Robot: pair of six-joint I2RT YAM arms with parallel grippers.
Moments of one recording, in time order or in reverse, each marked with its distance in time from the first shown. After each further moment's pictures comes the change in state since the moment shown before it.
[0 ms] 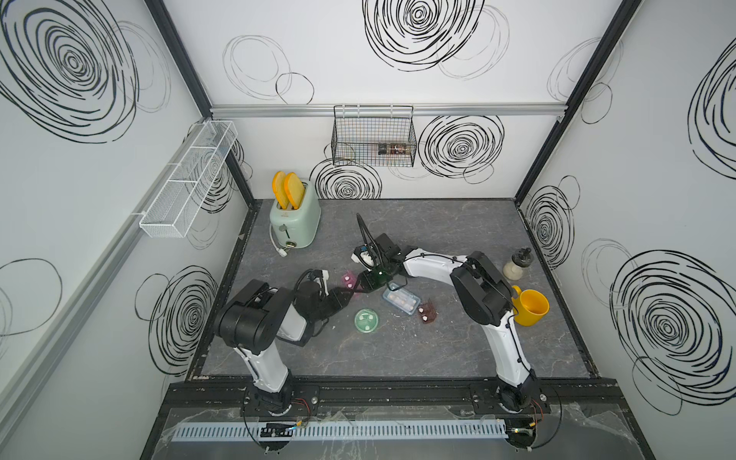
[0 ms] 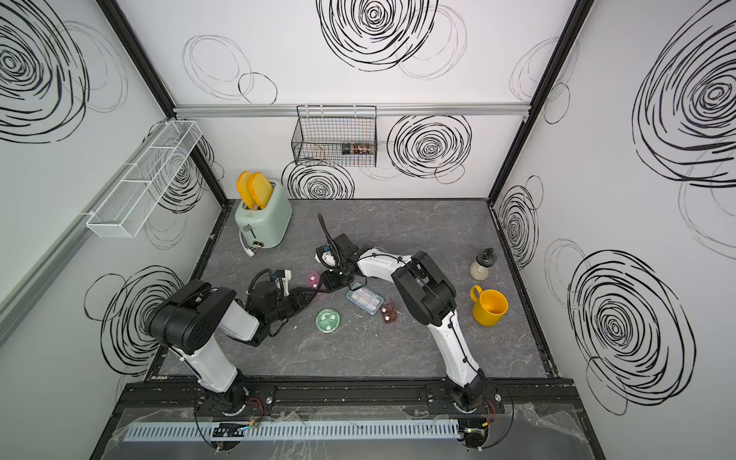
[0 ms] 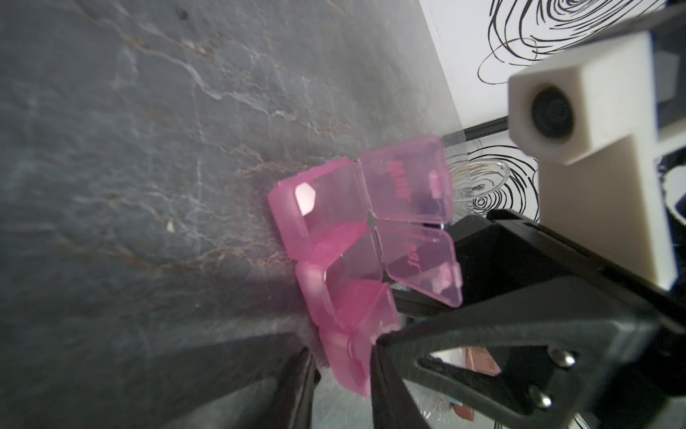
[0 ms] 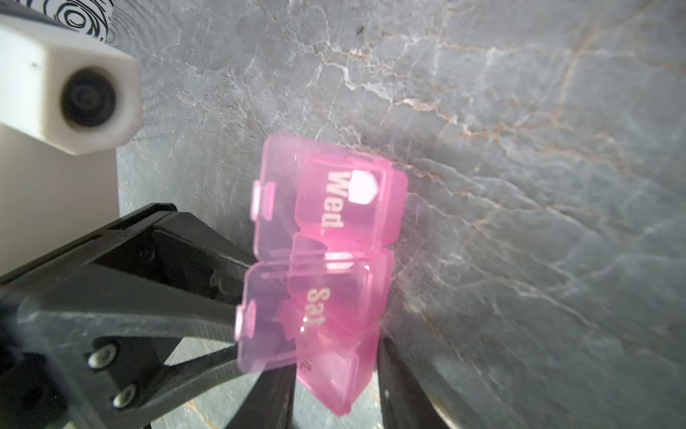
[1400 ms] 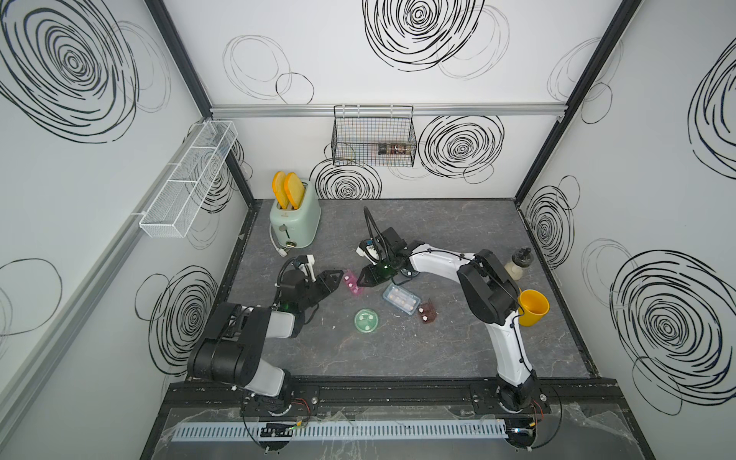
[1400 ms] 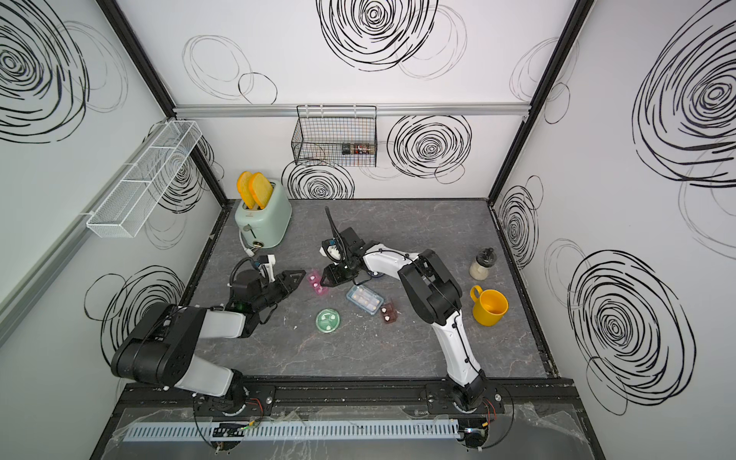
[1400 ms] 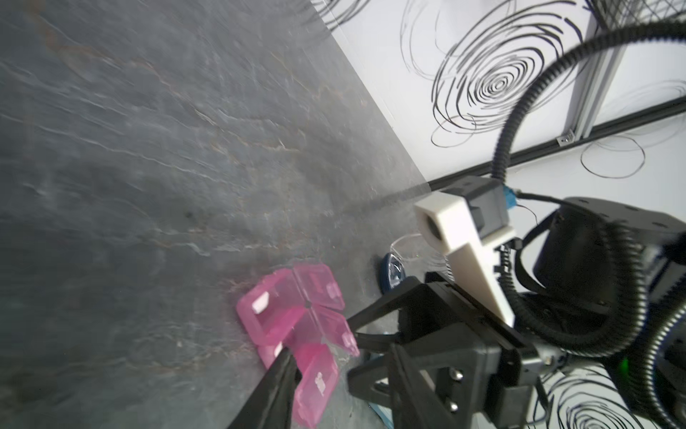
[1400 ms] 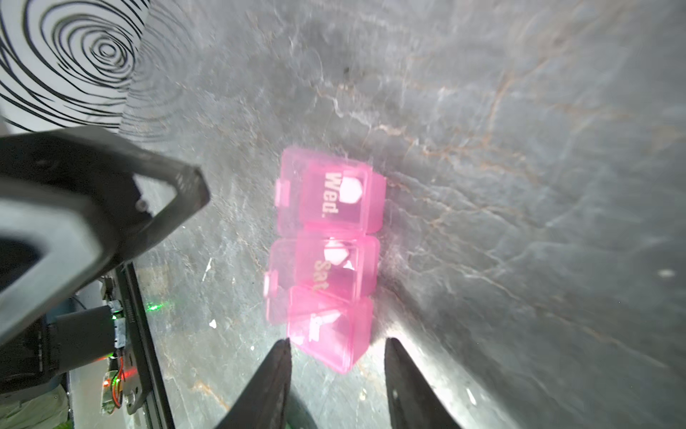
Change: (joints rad) left arm 0.174 -0.233 0.053 -0.183 0.044 0.038; right arm -0.064 -0.047 -0.001 -0.014 -0.045 -0.002
